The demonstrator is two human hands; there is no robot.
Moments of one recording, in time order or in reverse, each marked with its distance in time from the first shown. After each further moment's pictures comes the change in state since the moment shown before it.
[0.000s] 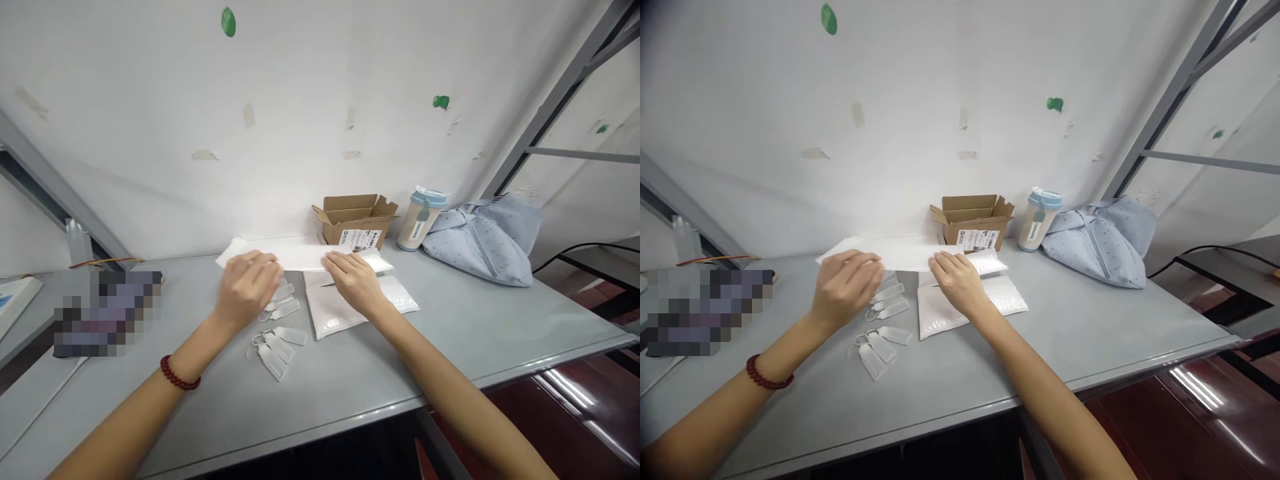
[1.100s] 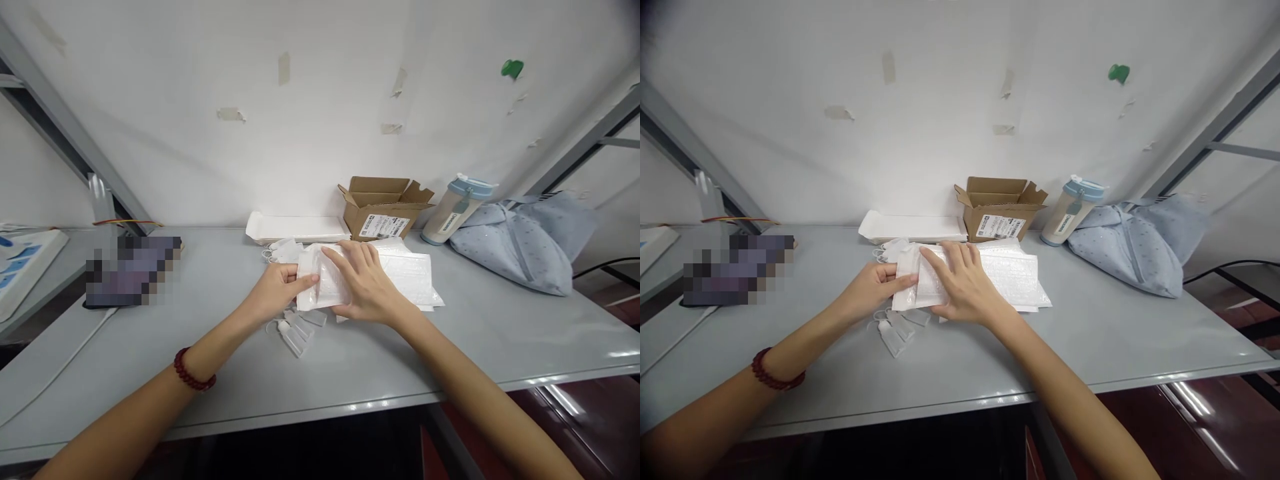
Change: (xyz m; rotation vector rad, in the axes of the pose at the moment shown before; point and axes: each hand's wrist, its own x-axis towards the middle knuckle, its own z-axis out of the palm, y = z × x) left_hand -0.005 0.037 -0.015 -1.319 -0.515 -0.995; right_hand -0.008 -0.029 -0.010 0.132 -0.084 -0.211
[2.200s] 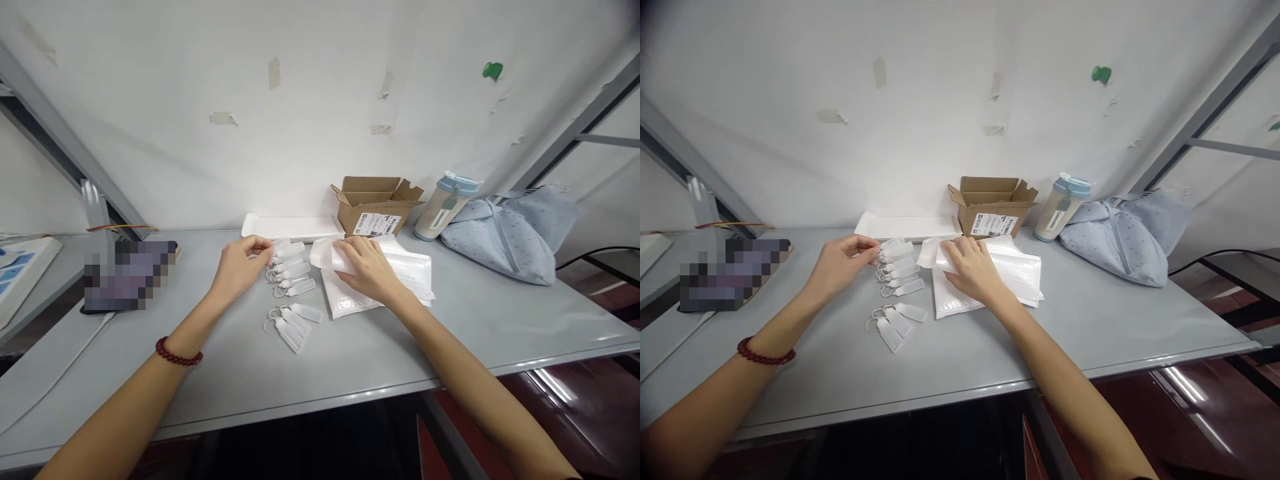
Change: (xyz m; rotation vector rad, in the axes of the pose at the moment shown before) left_hand 0.017 0.000 -0.053 0.431 0.457 0.271; right_hand -0.001 0.026 0.009 -0.014 -0.047 0.237
